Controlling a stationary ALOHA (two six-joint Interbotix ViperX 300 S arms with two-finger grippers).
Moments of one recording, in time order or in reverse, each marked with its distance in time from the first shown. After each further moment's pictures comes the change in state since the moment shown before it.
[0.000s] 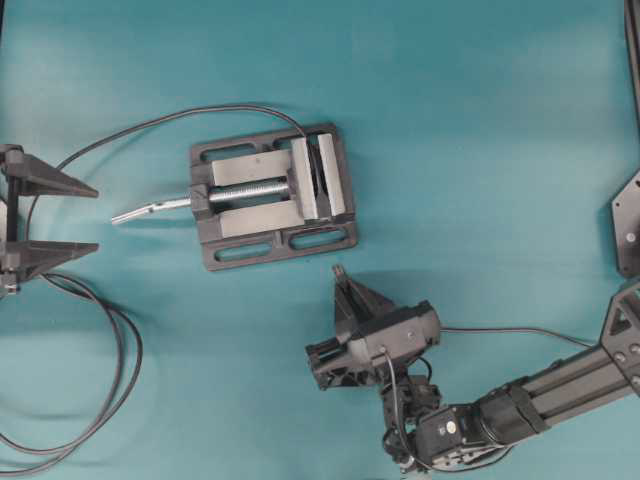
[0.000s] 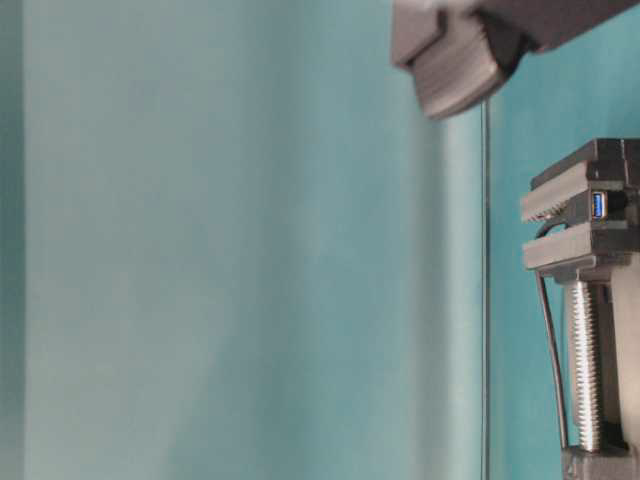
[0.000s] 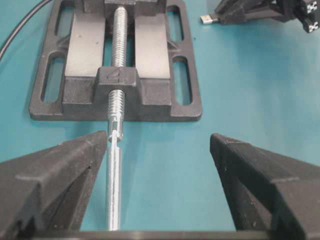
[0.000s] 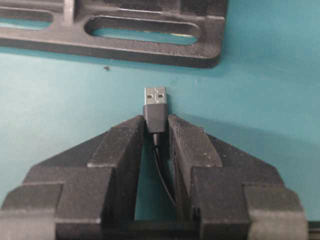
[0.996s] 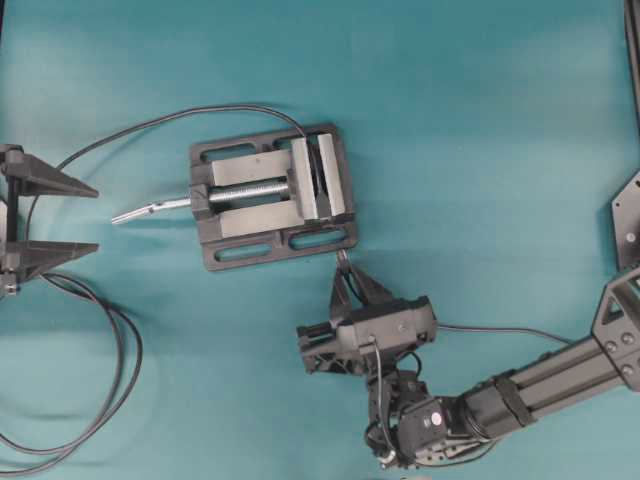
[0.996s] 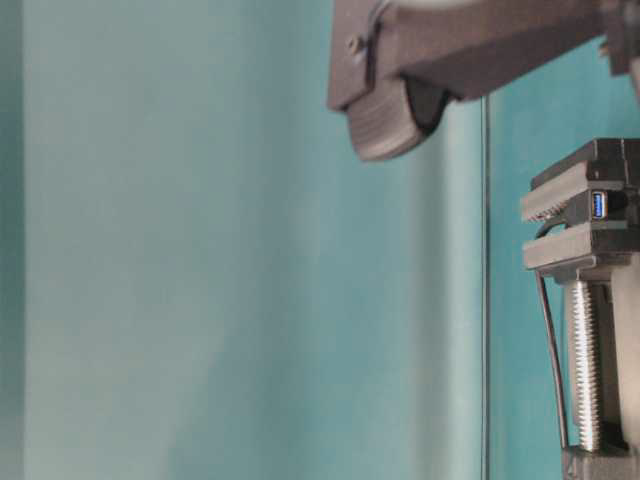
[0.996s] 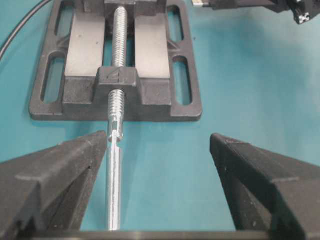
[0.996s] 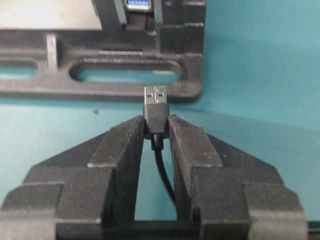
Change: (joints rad) left arm 0.000 0.000 0.000 0.002 -0.002 0.000; right arm -0.040 0.000 -0.064 0.000 -0.100 -0.040
